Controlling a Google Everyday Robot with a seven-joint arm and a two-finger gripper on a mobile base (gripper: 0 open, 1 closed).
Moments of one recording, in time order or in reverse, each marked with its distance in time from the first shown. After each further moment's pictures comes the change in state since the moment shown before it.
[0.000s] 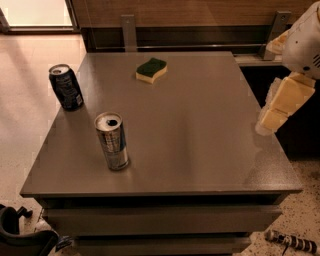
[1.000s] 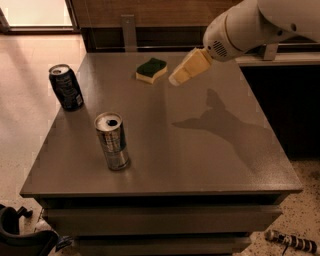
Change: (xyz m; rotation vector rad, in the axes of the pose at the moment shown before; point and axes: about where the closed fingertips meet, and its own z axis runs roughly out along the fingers) arm -0.134 -0.108 0.098 0.176 -0.408 0.255
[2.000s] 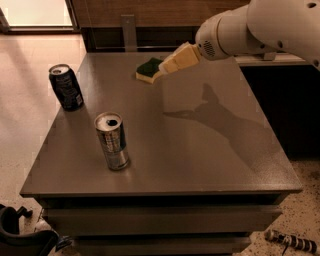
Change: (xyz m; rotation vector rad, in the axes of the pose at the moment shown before) arm -0.024 -0.021 0.027 0.074 -0.176 0.080
